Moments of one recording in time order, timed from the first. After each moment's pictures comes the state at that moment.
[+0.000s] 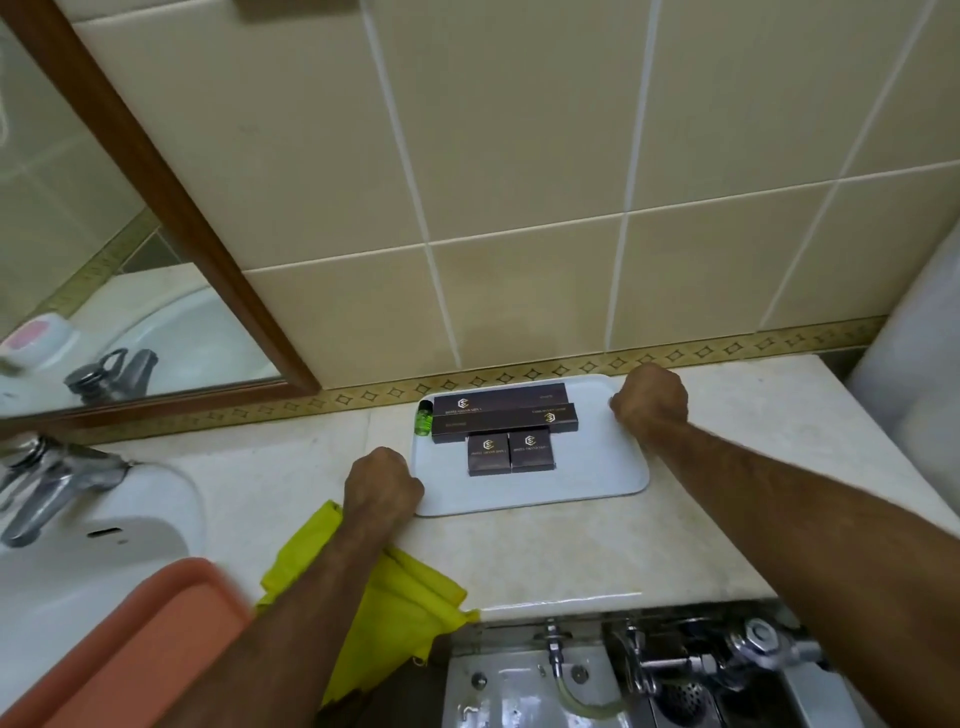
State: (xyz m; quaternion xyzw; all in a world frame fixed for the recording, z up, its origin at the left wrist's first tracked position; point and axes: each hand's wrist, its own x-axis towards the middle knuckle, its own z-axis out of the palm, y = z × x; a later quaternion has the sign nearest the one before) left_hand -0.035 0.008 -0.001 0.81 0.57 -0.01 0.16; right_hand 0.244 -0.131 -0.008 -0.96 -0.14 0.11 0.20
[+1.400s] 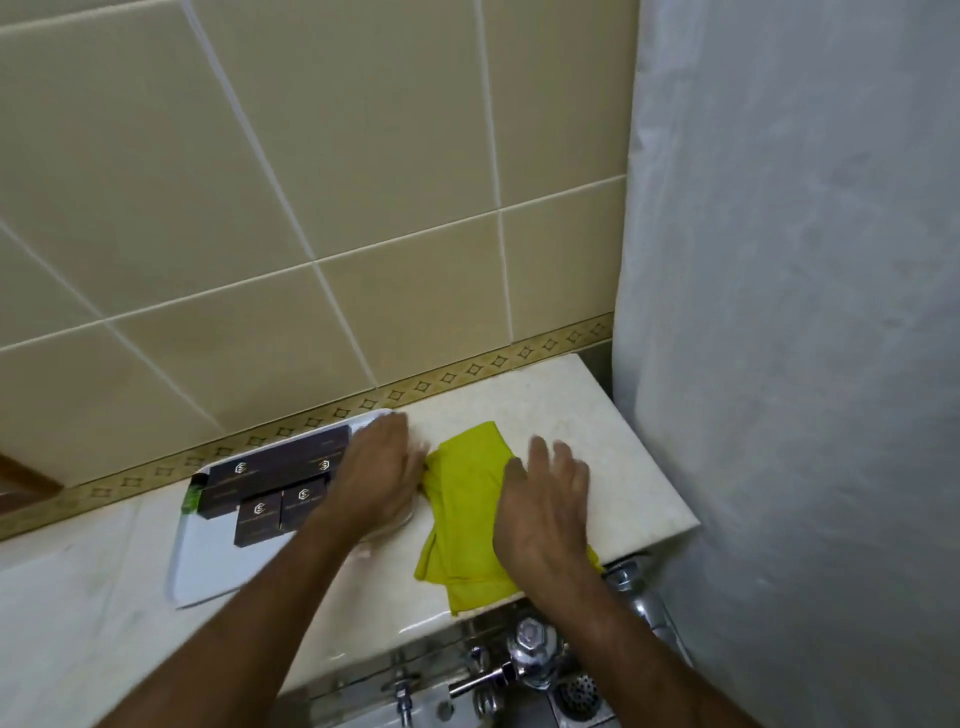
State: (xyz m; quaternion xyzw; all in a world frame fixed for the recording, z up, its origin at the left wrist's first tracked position) left_hand 0.166 -0.128 -0.006 0.97 0.20 0.03 0.10; right_hand 0.225 -0.328 -0.019 -0.94 -0.30 -0.04 0.15
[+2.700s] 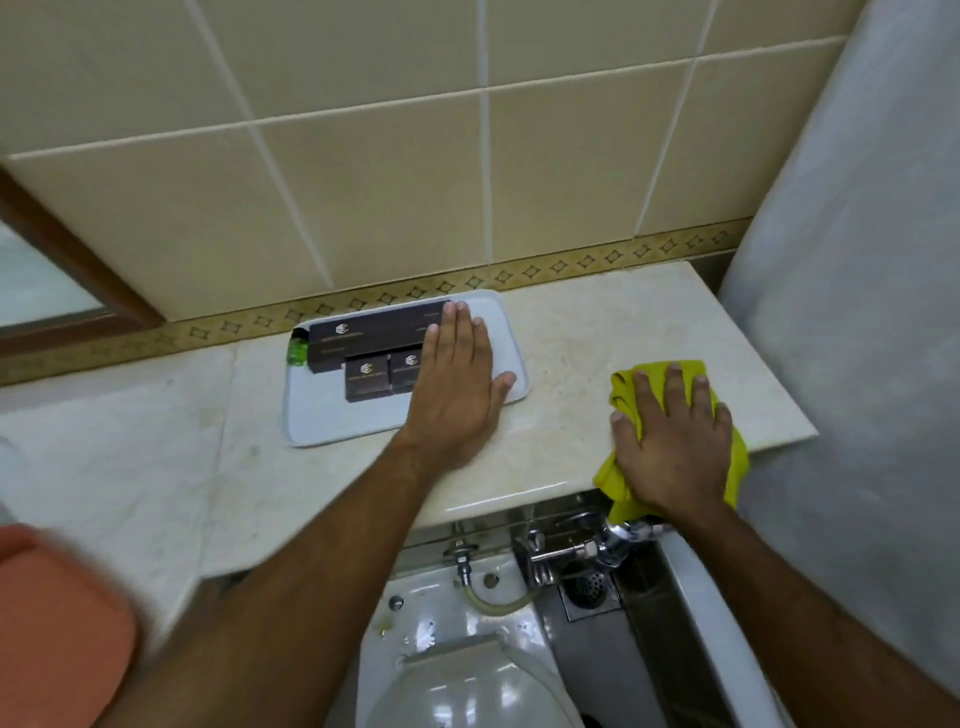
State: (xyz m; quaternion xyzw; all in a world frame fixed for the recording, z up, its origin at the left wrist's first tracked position) left_hand 0.086 -0.125 -0.030 0.97 0.21 0.07 0.06; right_hand 0.194 -0.345 -0.060 -0.97 -0.24 -0.02 0.08
